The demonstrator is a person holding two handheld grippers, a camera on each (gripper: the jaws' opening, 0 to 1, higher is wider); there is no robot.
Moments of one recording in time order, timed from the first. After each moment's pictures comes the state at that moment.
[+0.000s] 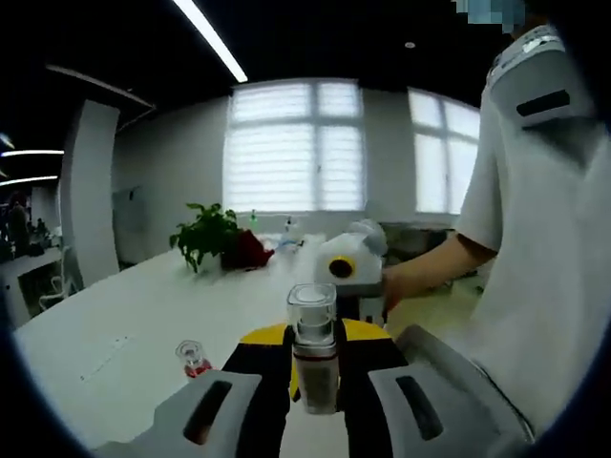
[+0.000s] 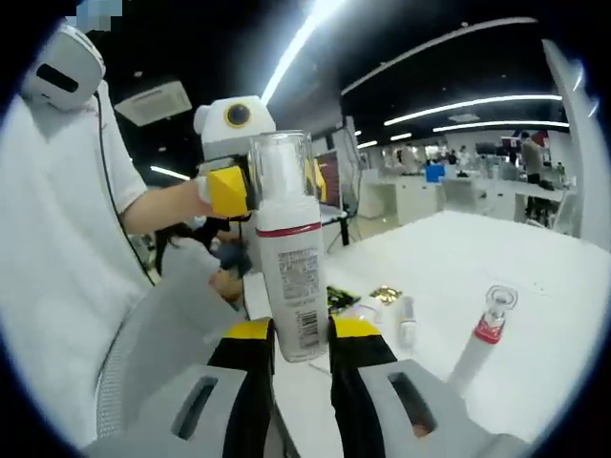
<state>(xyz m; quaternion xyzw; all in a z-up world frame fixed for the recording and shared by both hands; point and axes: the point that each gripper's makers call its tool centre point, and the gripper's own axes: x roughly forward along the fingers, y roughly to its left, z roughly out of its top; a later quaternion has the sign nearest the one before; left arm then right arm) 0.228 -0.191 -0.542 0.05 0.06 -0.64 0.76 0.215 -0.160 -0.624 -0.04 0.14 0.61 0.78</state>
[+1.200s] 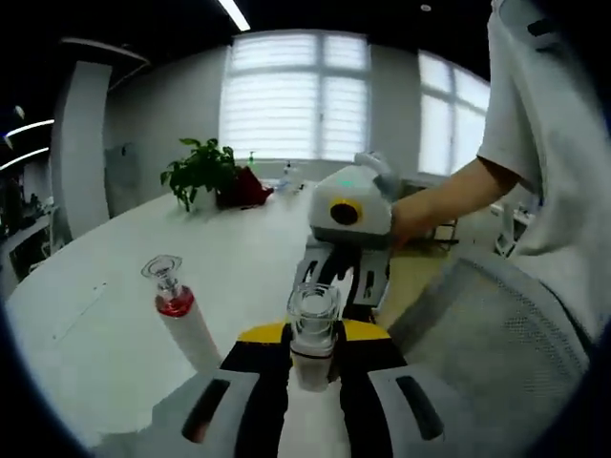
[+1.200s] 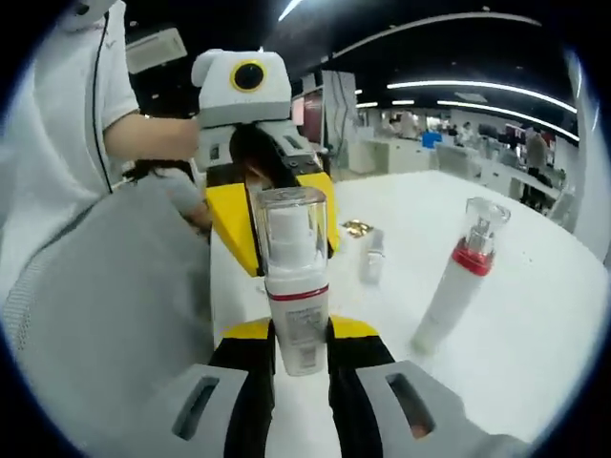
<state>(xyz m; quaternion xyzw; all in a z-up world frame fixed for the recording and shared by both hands) 0.265 -0.227 -0.682 0.09 0.16 -0.64 0.75 0.271 -0.199 -0.746 -0.13 0.20 0.59 0.77</state>
